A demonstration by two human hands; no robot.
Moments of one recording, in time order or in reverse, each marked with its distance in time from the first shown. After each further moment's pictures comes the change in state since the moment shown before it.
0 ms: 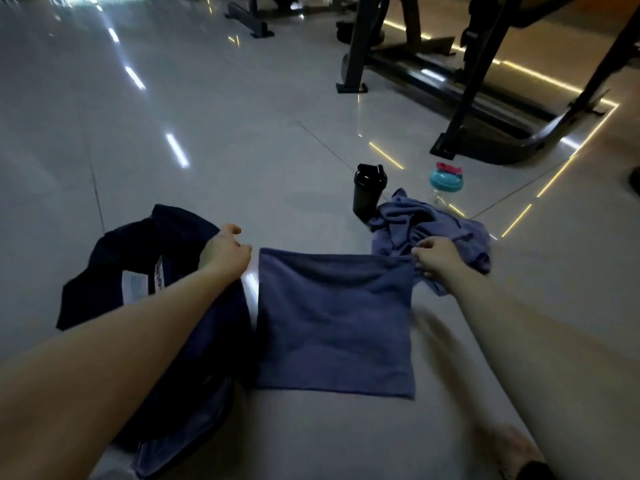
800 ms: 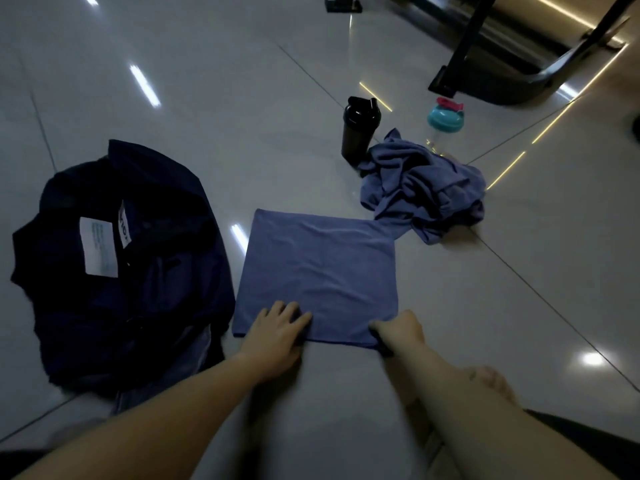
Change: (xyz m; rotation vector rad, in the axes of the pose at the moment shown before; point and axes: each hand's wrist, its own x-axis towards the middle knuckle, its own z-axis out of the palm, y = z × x) left_hand -0.152 -0.101 0.172 0.657 -0.371 0.787; right_hand -0.108 0.159 0.108 -0.178 -0.041 0.462
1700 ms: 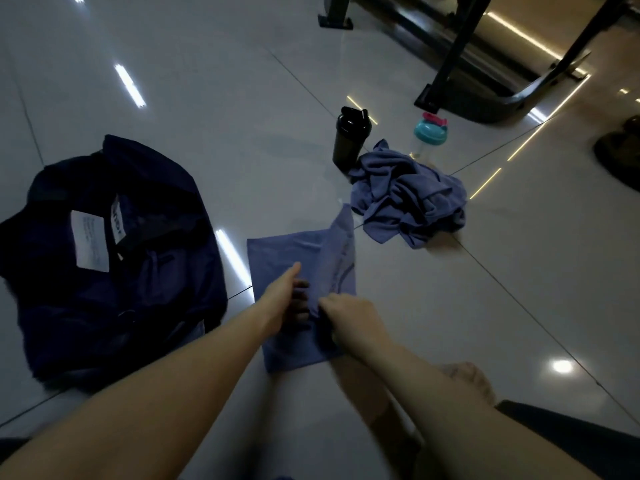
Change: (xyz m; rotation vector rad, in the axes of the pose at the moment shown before) left_hand 0.054 0.026 -0.080 -1.855 -0.122 -0.935; right_hand -0.068 -0.046 0.010 -0.837 0.166 -1.208
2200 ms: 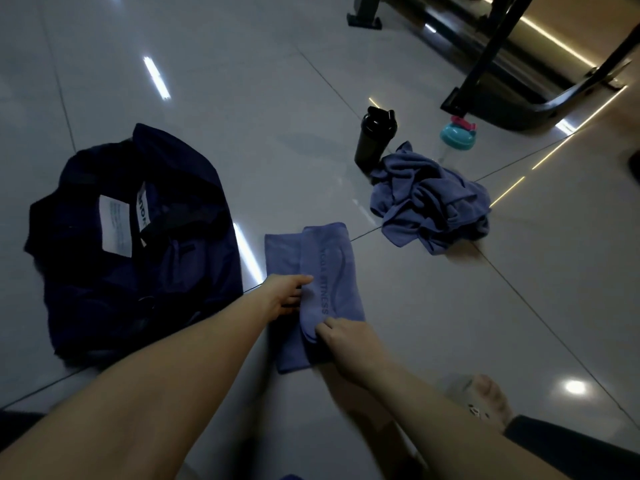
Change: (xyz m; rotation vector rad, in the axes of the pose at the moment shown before) left_hand 0.030 0.000 -0.036 0.120 0.073 0.006; right_hand -0.011 -0.024 0.034 0.043 0.002 -0.196
